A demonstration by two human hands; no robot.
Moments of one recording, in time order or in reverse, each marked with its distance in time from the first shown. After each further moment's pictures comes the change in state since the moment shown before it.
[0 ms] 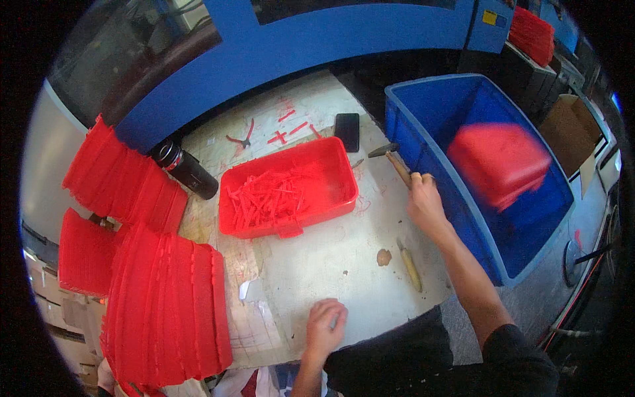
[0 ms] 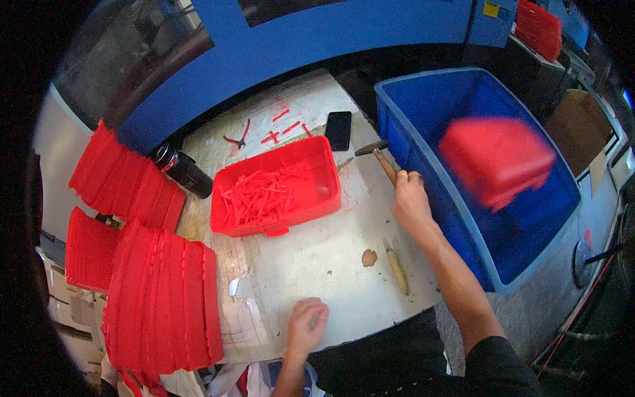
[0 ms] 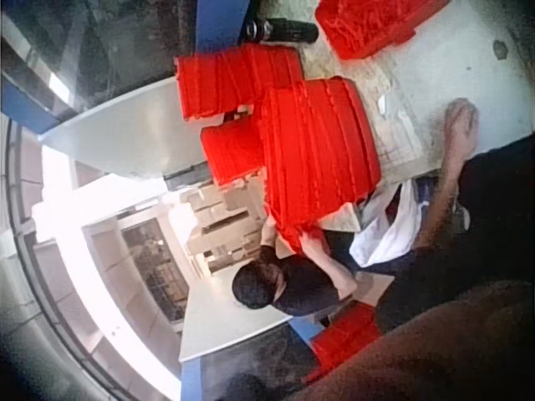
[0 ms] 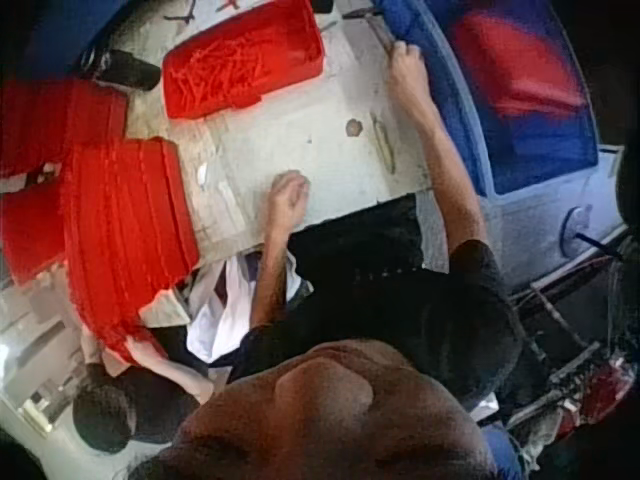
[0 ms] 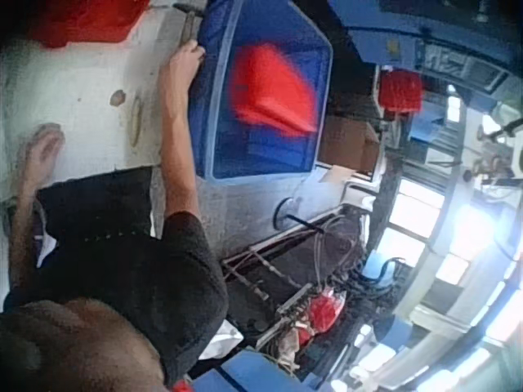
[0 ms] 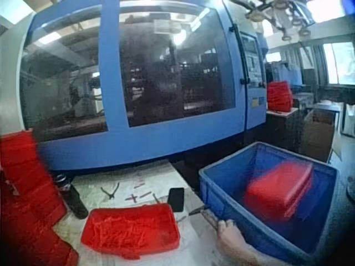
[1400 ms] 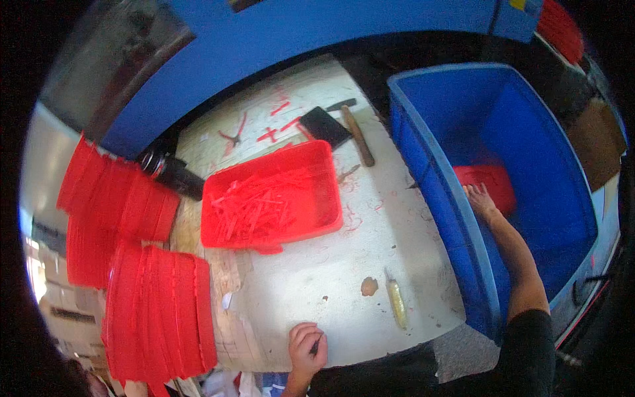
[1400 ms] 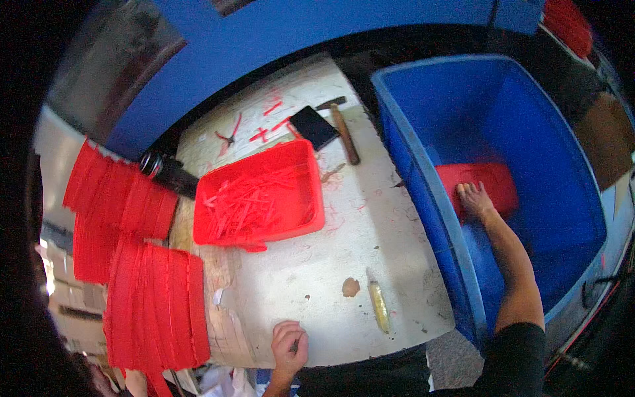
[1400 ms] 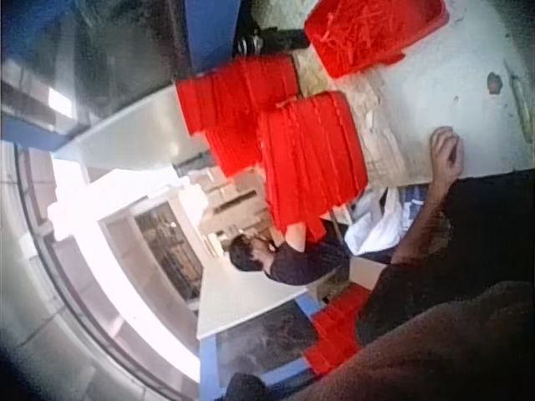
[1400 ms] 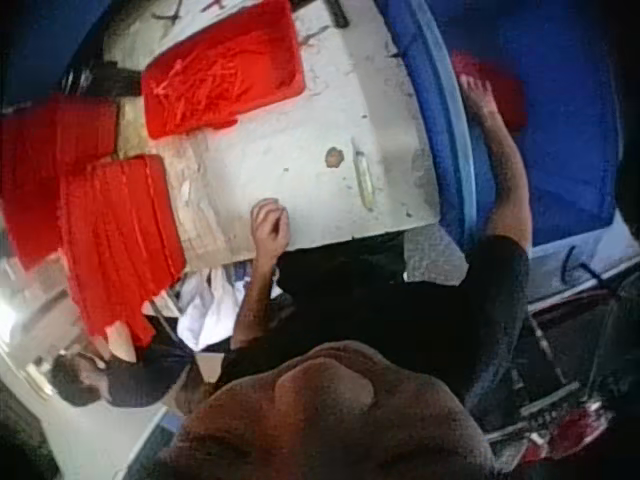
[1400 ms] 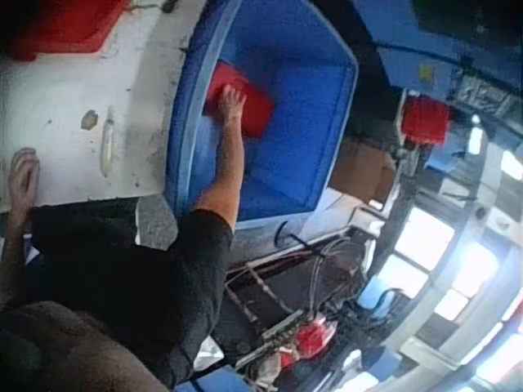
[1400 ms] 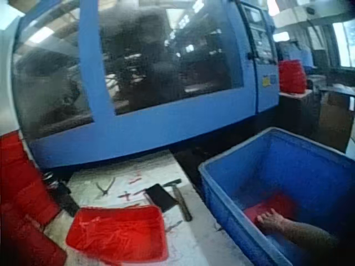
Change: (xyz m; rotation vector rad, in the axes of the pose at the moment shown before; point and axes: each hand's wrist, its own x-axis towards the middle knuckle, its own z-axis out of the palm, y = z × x) left_hand -0.005 0.000 0.031 0.187 0.106 -0.019; right_hand 0.062 0.351 0.083 -0.868 -0.580 -0.341
